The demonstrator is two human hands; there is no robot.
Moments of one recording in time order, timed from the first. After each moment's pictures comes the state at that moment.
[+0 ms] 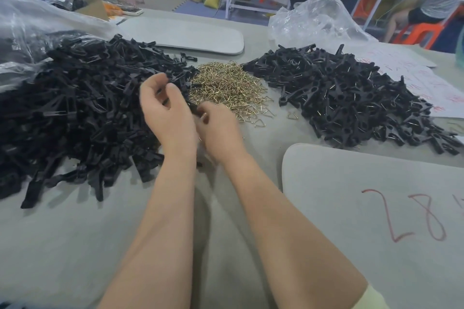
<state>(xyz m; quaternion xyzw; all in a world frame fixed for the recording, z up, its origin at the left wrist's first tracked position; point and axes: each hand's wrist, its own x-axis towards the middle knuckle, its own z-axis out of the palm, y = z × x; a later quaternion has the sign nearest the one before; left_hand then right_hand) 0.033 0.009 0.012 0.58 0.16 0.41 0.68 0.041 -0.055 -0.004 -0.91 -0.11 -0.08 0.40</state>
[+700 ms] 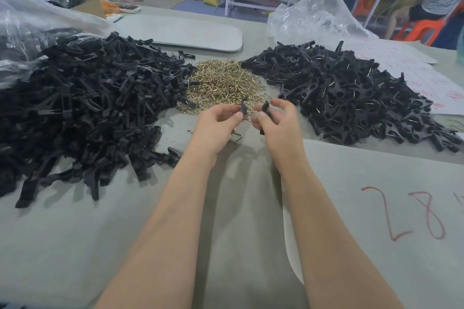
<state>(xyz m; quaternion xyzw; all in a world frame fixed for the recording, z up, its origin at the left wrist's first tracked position) 0.041 -0.023 -0.015 0.70 0.03 0.02 0.72 0.038 -0.143 -0.012 -0.71 0.04 -0.11 0.70</state>
